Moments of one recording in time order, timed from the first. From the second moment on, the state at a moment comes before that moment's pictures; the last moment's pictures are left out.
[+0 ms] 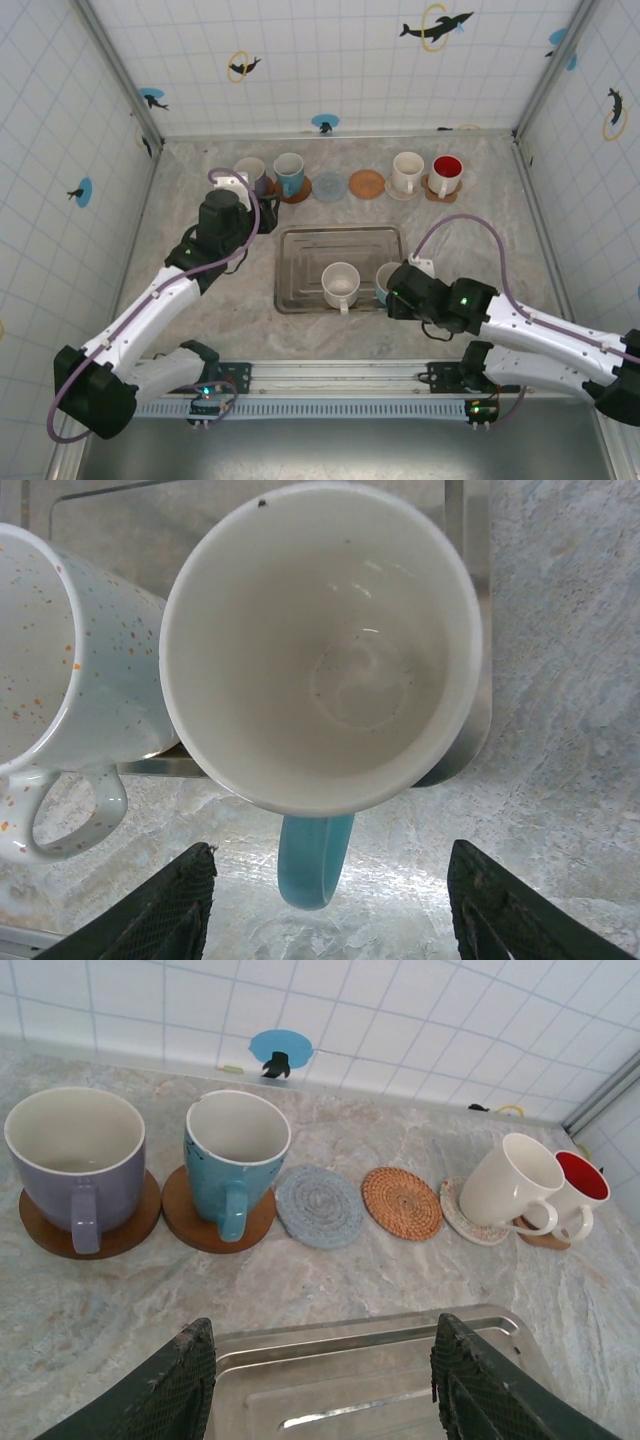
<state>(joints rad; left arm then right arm) -0.50 1.06 0.83 -0.19 -0.04 -0.39 1.08 0.92 0.71 -0.89 0.25 0.99</state>
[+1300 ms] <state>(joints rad) -0.50 1.12 0.83 -0.18 -0.03 -0.39 1.07 1.11 0.65 -0.75 0.25 0.98</state>
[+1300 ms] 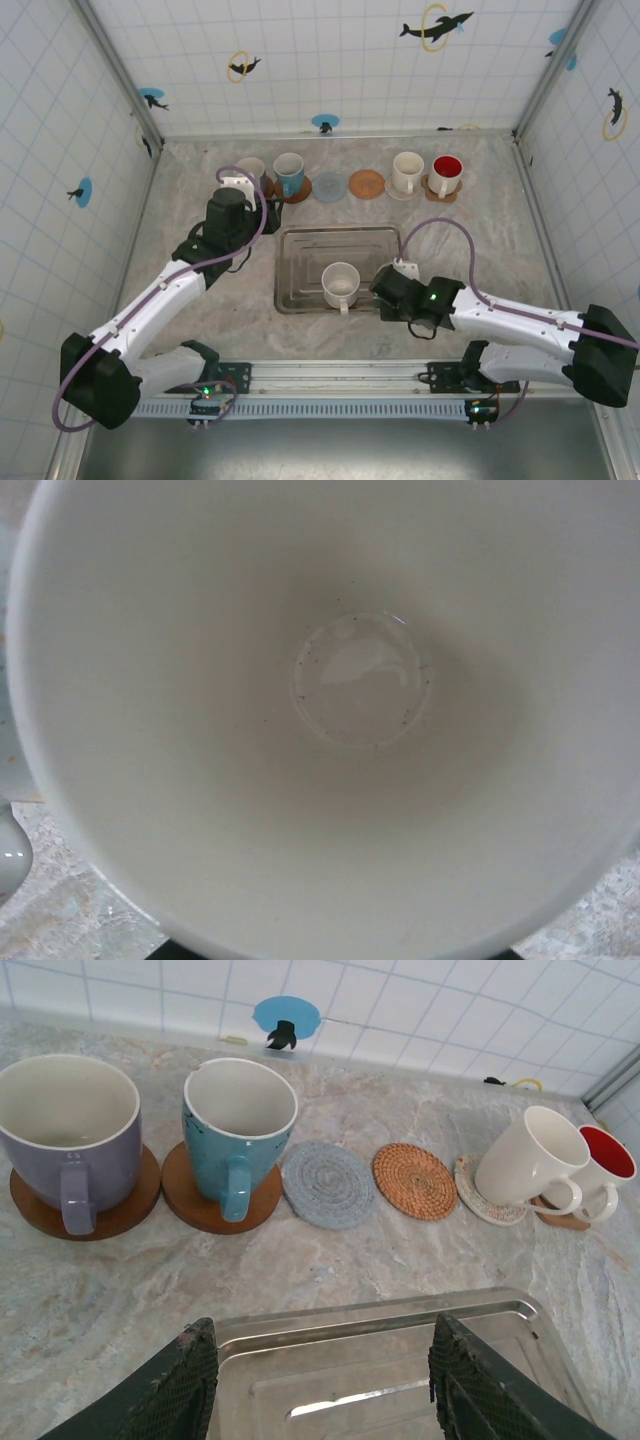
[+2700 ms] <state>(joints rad) -0.50 1.14 0.83 -0.18 -0.04 -0.37 0.92 1.16 0.90 -0.88 0.24 0.75</state>
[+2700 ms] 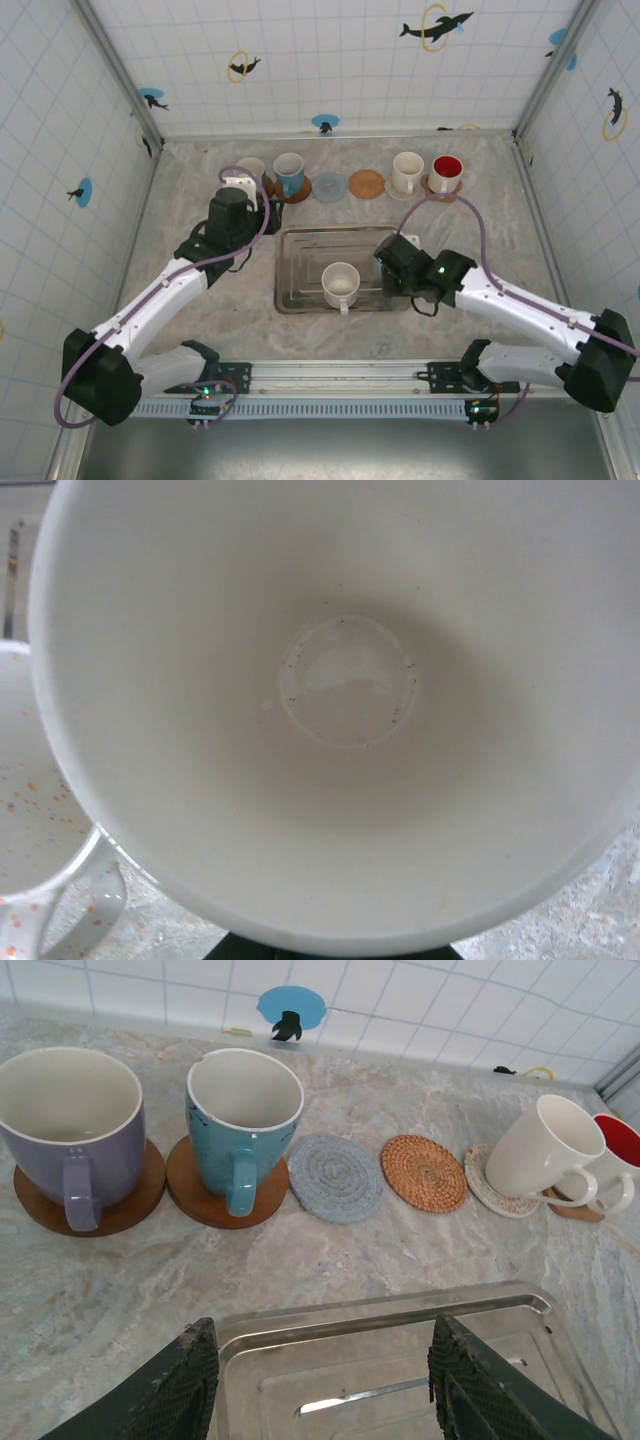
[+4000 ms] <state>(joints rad) -0.50 1.14 0.83 -0.17 -0.06 -0.34 0.58 1.79 1.60 -0.87 0.11 0.29</state>
